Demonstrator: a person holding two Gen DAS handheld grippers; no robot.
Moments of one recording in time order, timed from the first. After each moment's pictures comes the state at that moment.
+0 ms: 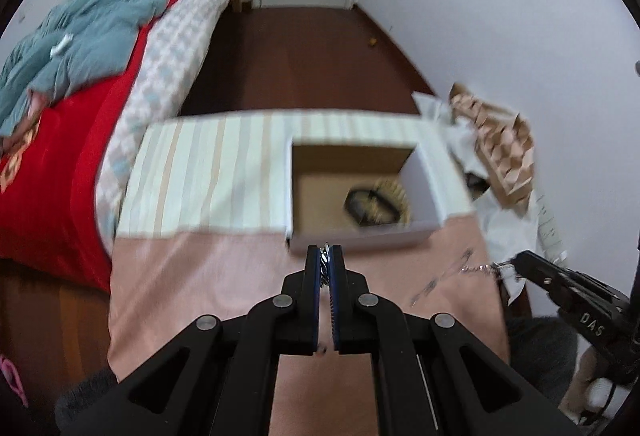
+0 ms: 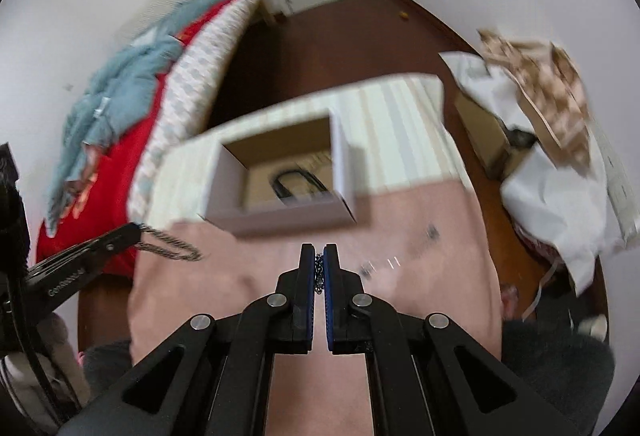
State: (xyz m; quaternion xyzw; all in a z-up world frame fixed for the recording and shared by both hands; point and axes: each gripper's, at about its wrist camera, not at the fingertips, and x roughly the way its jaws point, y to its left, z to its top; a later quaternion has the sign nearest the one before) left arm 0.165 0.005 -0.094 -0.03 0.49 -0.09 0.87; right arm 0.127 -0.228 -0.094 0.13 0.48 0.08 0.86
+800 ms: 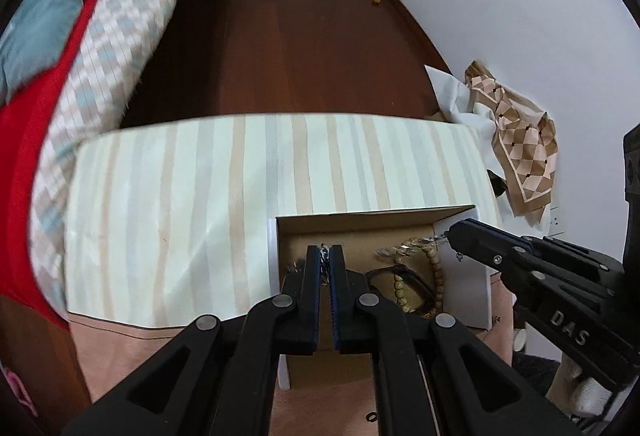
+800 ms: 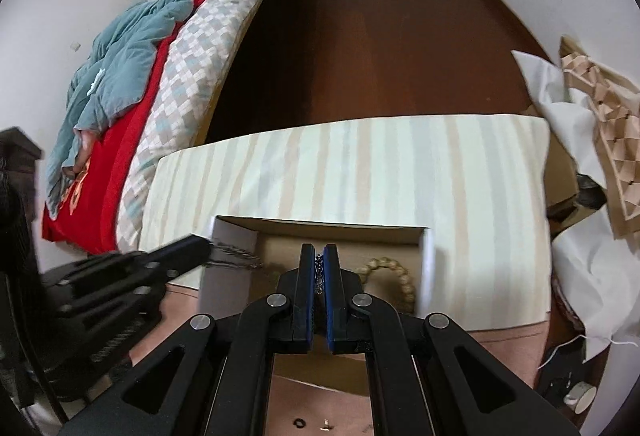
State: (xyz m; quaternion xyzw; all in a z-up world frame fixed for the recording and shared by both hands) left arm 0.318 0.004 -0.179 -0.05 0.59 -0.10 0.80; right arm 0.327 -0.172 -0.168 0.11 0.58 0.15 0.80
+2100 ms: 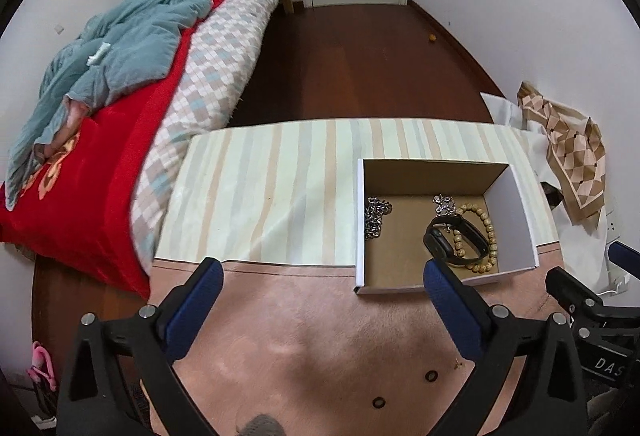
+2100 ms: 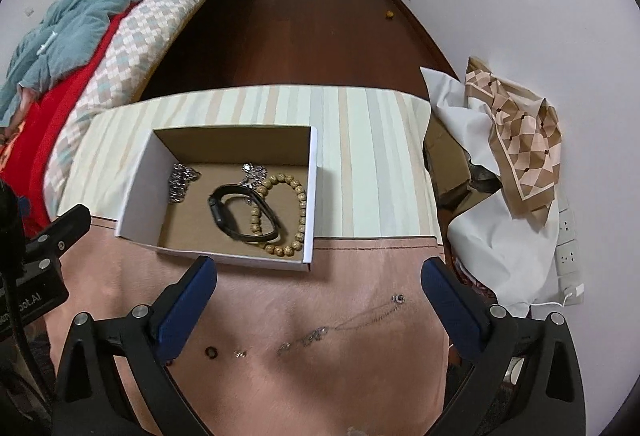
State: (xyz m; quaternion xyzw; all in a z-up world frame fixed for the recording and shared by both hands) left arm 0.207 0.020 -0.138 0.03 0.50 0.03 0.87; right arm 0.198 -0.189 -0.133 -0.02 0.54 -0.01 0.84
